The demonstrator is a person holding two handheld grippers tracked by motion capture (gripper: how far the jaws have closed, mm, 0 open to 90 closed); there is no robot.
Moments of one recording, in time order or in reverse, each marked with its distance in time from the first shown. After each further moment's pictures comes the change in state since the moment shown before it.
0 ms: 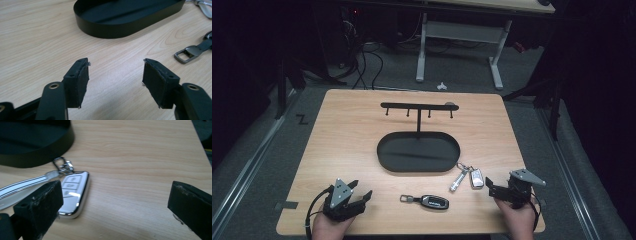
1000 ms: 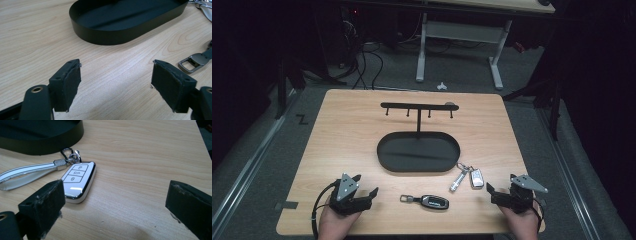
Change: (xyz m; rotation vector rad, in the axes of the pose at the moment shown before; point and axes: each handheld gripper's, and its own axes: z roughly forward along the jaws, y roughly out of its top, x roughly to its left) left arm 0.000 0.007 0.017 0.001 -0.006 0.004; right arm -0.003 -0.014 -0.008 -0.028 0.034 -0.062
